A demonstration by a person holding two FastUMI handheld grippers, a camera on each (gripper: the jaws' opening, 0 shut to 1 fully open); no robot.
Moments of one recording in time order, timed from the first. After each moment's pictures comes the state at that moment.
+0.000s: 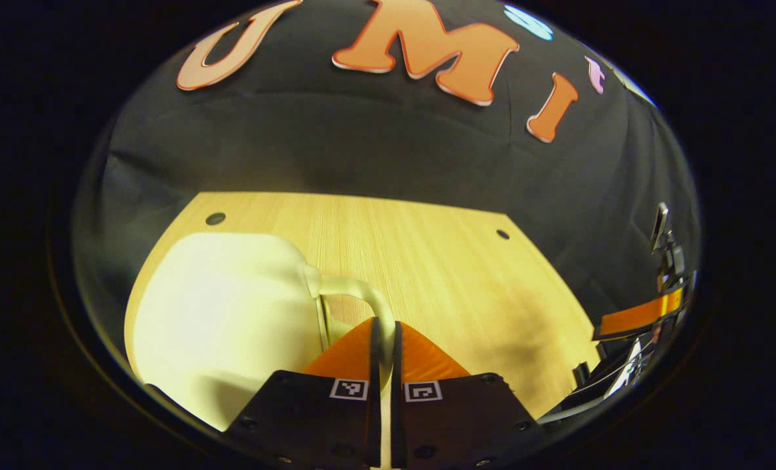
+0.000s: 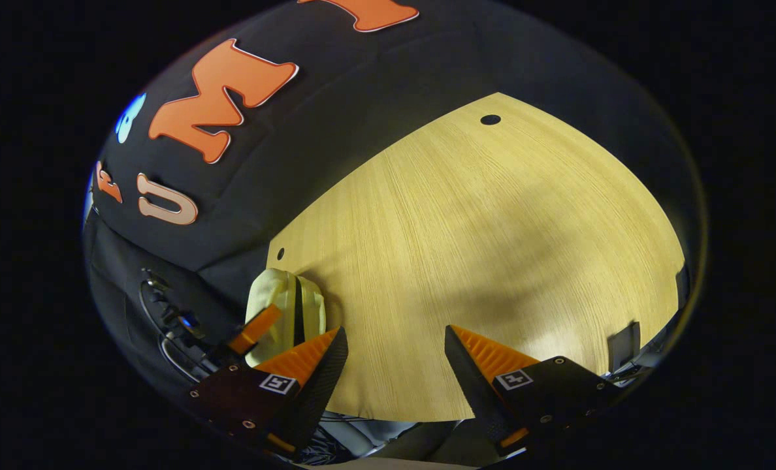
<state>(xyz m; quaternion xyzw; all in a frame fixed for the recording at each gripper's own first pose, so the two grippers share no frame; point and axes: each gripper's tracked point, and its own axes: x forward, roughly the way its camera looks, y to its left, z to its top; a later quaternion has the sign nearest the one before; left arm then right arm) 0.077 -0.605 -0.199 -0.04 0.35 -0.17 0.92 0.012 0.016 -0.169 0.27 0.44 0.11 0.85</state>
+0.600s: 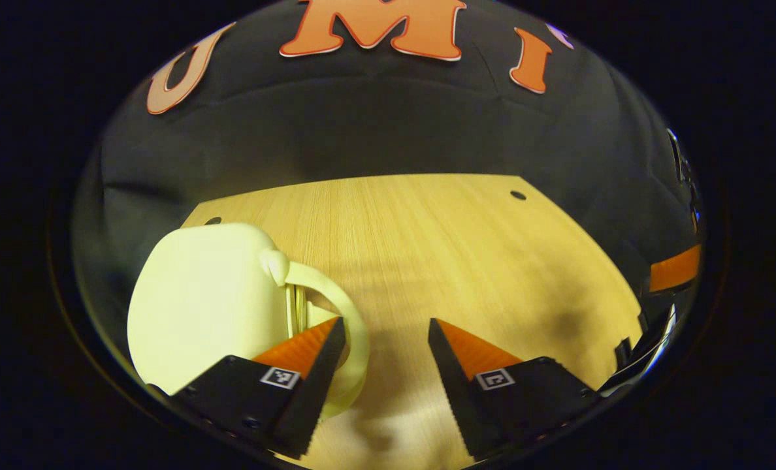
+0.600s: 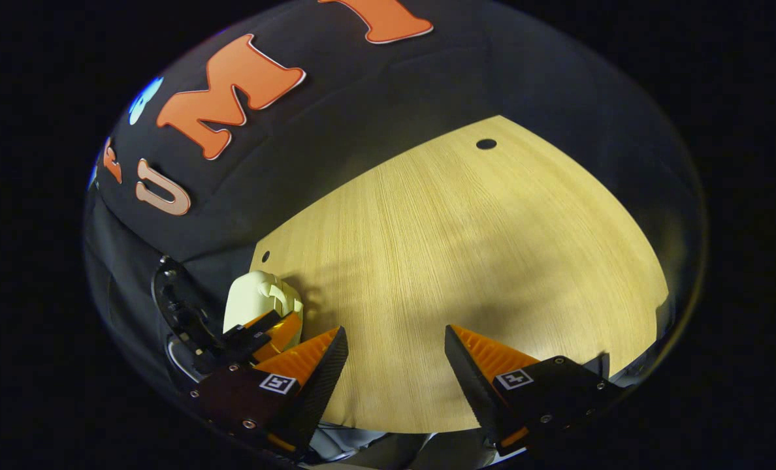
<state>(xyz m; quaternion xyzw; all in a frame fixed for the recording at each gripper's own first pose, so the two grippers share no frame) 0.082 -0.639 -0.198 0.01 0.33 -0.14 0.93 0.035 -0.014 -0.156 0.21 0.39 0.10 0.89</state>
